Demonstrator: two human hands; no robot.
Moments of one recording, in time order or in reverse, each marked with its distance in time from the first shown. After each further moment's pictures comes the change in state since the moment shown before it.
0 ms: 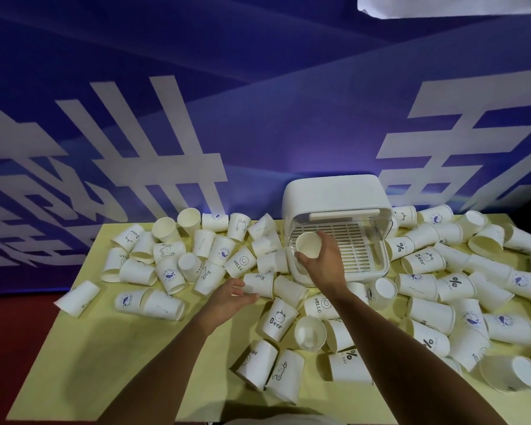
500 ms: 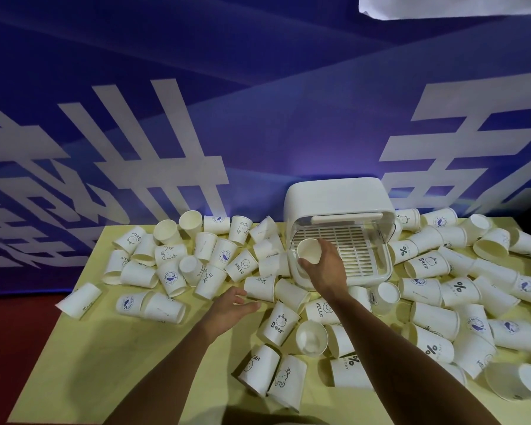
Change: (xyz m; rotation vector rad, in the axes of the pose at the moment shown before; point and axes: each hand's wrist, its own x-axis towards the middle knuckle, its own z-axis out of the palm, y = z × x) left_hand 0.002 -0.010 0.006 0.025 -0.009 -0.033; right_hand 0.001 0.002 0.002 -0.101 -0.049 0.044
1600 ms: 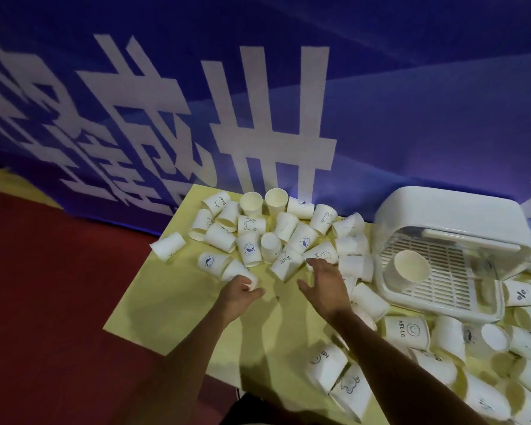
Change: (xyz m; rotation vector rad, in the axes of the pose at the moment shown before) left_hand -0.024 -0.095 -0.095 -0.149 0.364 -0.168; right_hand -0.062 -0.073 0.138 -0.274 -0.358 -0.441
